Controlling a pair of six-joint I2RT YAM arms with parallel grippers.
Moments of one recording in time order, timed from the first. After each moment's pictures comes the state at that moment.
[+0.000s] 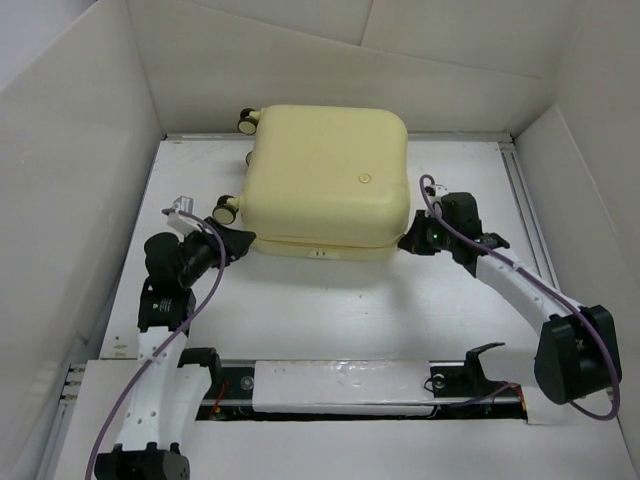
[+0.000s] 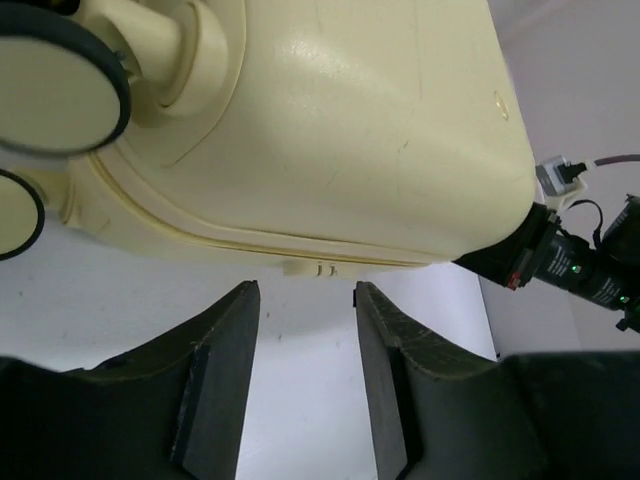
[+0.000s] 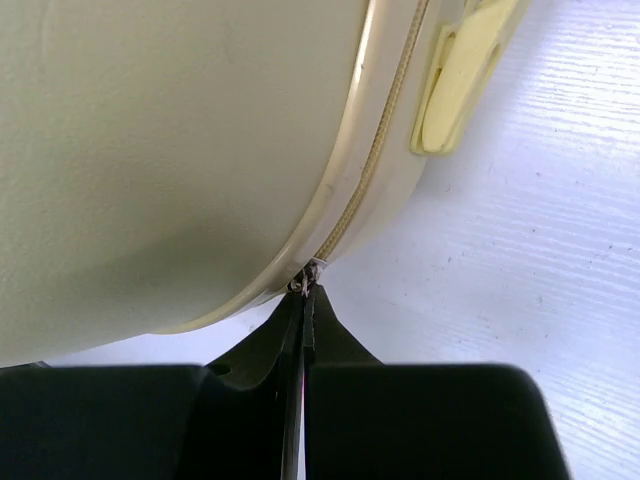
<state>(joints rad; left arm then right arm) 0.03 0.61 0.56 -0.19 0.51 -0.70 0.28 1.24 0.79 -0.24 -0.32 0.39</state>
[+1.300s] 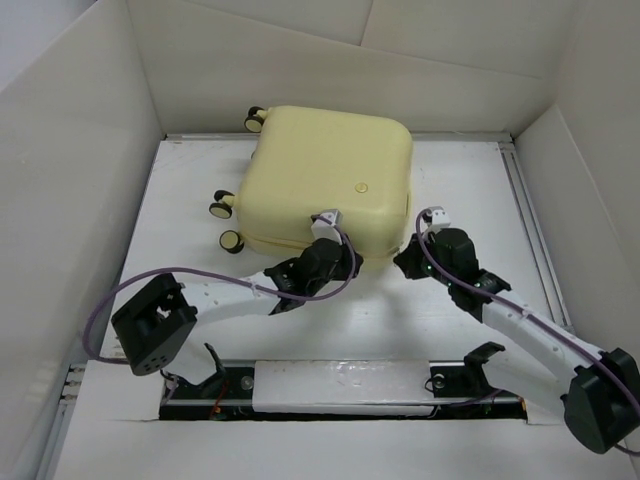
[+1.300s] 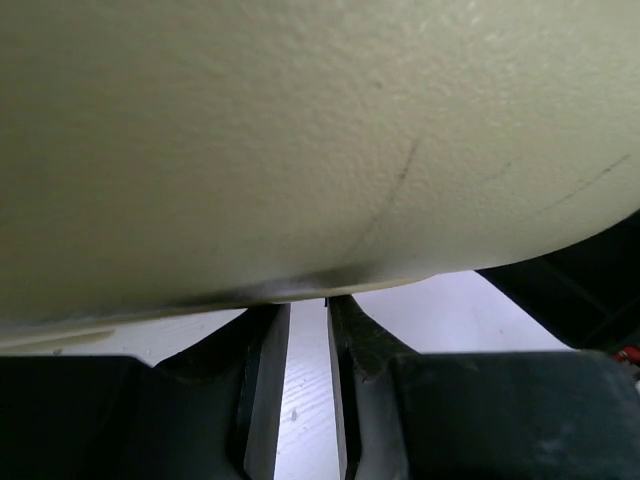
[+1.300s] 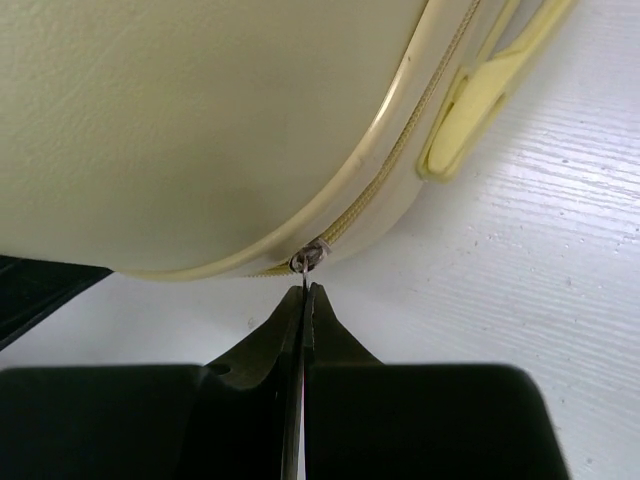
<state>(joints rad) -0.99 1.44 0.75 0.25 -0.32 -0.78 0.48 0.99 0.53 -0.05 -0.12 0.40</state>
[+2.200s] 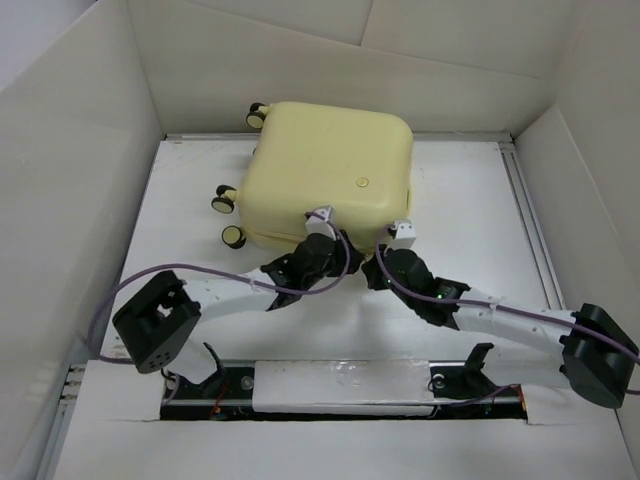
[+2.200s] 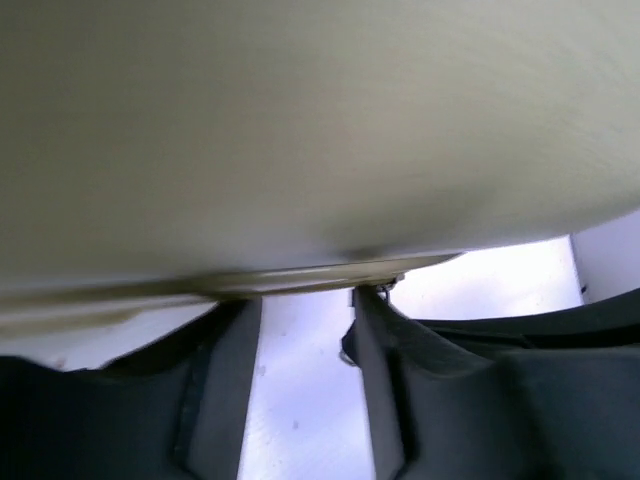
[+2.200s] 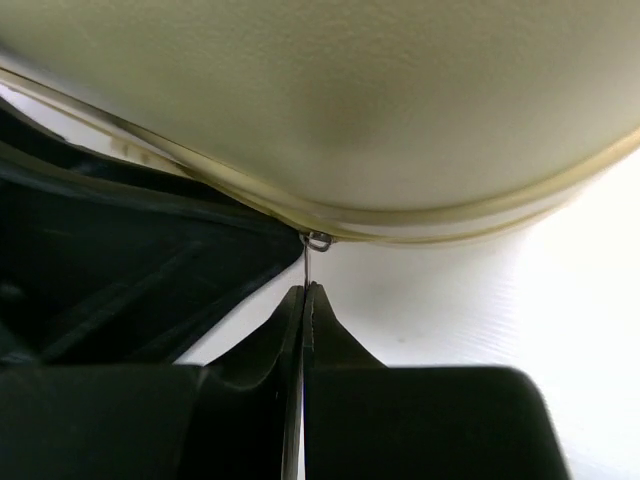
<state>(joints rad) -0.95 1.50 0.76 0.30 -0.22 -0.81 0.92 1.15 0.57 0.07 0.37 0.63</state>
